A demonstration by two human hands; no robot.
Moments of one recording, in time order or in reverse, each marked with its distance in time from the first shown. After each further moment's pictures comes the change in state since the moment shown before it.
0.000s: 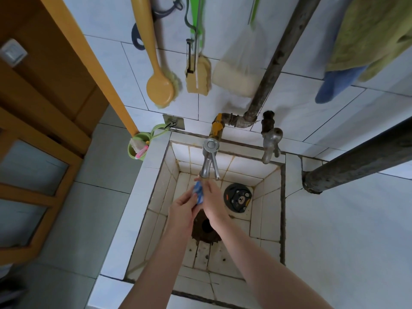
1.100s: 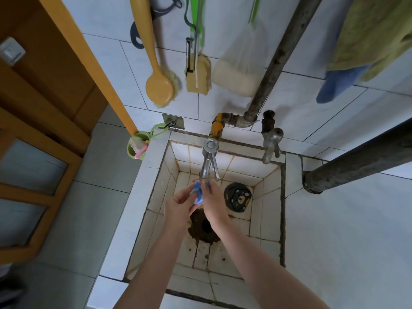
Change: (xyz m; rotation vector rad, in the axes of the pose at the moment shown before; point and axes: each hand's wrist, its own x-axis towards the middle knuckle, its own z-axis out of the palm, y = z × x) left_hand -0.002 0.006 -0.005 0.223 -0.041 0.143; right_hand 0.000 0.005 -0.004 -0.160 0.029 -0.045
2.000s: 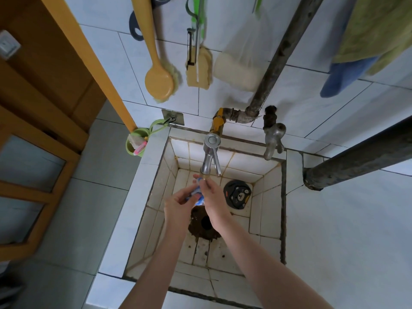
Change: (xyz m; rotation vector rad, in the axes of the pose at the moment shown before) left_hand -0.001 -0.015 -0.005 0.245 0.048 0.201; right_hand -0.007 -0.003 -0.003 0.141 -0.082 0.024
